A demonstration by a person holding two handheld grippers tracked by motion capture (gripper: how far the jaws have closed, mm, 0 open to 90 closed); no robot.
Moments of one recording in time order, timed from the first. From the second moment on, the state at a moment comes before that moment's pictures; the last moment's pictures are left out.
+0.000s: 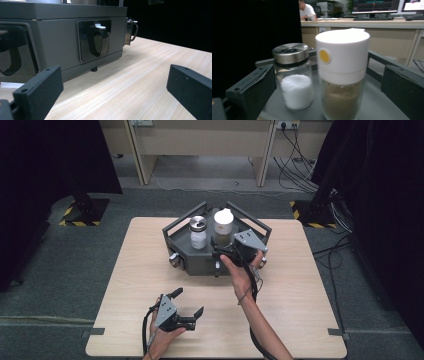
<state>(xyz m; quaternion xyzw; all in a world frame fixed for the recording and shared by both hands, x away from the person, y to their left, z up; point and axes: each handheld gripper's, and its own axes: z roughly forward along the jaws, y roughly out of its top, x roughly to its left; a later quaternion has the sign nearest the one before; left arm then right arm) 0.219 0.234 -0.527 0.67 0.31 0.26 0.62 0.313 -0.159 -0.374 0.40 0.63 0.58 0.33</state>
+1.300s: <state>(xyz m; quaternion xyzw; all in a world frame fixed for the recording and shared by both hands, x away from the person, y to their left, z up) 0.218 0.236 -0.526 0.67 0.31 0.27 0.62 0.230 -0.208 -0.448 0.33 0.67 0.59 0.30</state>
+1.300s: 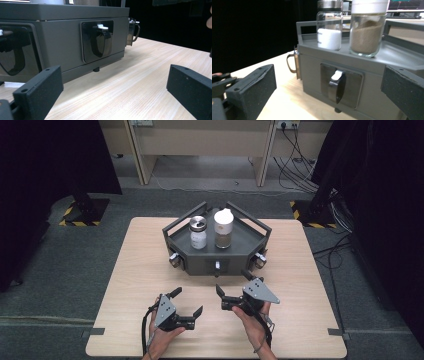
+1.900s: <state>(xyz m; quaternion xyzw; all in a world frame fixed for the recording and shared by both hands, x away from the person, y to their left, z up) 0.218 0.236 -0.525 0.67 0.31 0.27 0.62 0.211 -0.214 -0.465 0.33 0.68 0.59 0.29</state>
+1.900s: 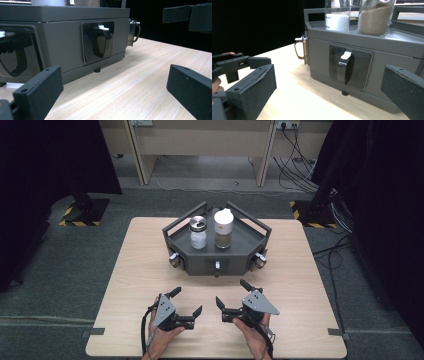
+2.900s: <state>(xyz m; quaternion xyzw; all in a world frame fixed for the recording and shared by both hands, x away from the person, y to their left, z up) 0.219 0.236 -0.526 0.67 0.32 0.27 0.62 0.195 -0.232 -0.489 0.33 0.68 0.58 0.29</state>
